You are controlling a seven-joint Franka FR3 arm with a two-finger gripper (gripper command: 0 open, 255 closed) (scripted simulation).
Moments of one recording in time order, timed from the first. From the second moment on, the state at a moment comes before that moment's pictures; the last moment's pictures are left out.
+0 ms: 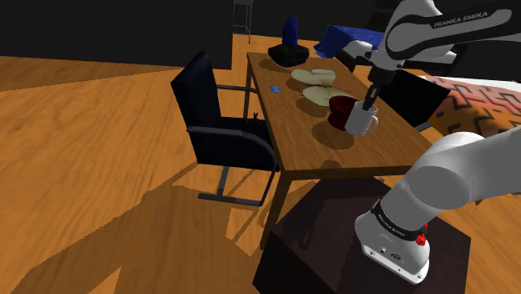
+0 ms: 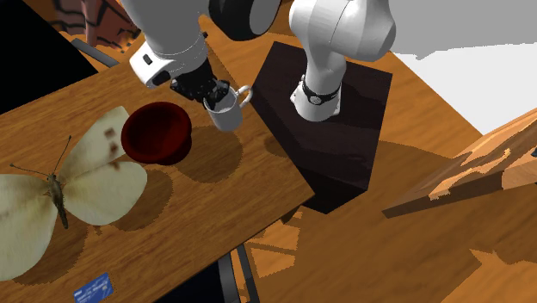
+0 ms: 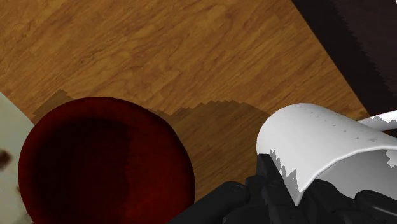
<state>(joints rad) -0.14 -0.62 -0.56 -2.63 -0.37 2.00 -0.67</state>
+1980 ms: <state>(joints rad) -0.03 -0.12 -0.79 -1.98 -0.12 1.85 -1.01</state>
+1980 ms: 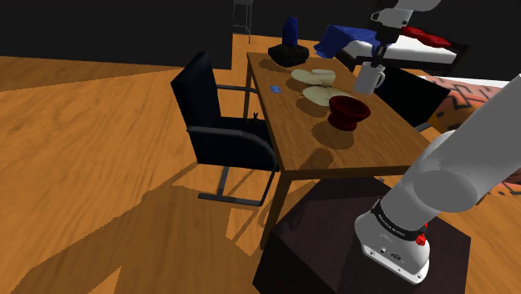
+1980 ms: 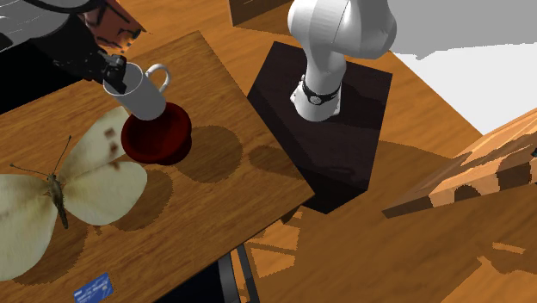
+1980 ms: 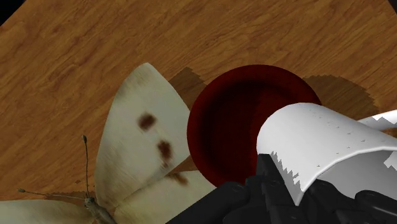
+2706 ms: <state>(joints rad) -0.03 -0.06 -0.80 -2.08 -0.08 1.99 -1.04</state>
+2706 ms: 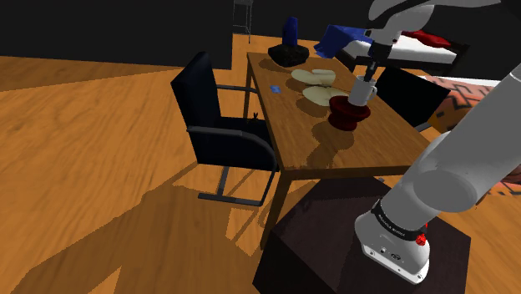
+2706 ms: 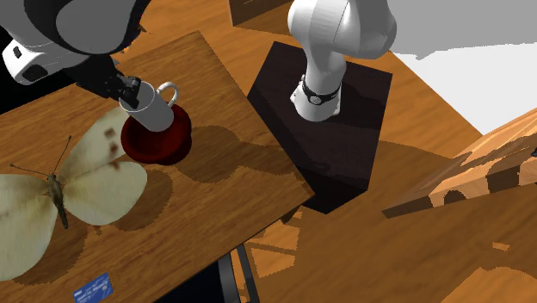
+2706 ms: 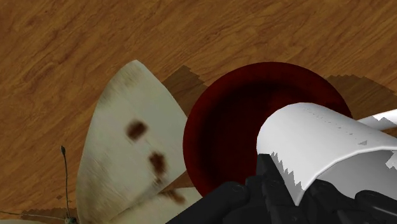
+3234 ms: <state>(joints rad) -0.03 -0.03 -0.81 -2.12 -0.06 2.06 -1.06</state>
